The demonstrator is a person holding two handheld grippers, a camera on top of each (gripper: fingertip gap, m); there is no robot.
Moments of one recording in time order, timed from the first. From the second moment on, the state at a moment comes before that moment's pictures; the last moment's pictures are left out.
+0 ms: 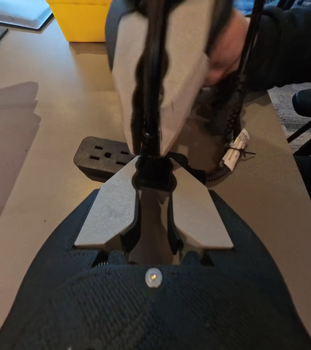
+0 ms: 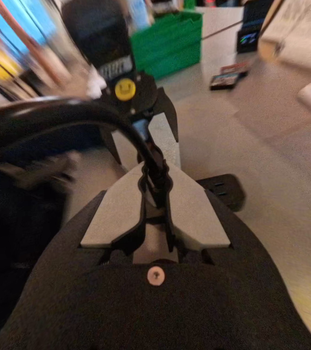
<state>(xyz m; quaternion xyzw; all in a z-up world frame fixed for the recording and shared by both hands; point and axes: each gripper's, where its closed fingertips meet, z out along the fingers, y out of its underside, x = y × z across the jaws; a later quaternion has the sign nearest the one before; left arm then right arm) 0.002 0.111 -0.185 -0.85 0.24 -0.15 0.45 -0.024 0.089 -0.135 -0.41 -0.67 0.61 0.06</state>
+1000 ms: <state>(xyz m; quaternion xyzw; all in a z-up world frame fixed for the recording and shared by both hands) 0.000 0.113 -0.186 -0.85 0.24 -0.15 0.45 -0.029 0.095 -0.125 -0.36 -0.71 0.57 0.22</state>
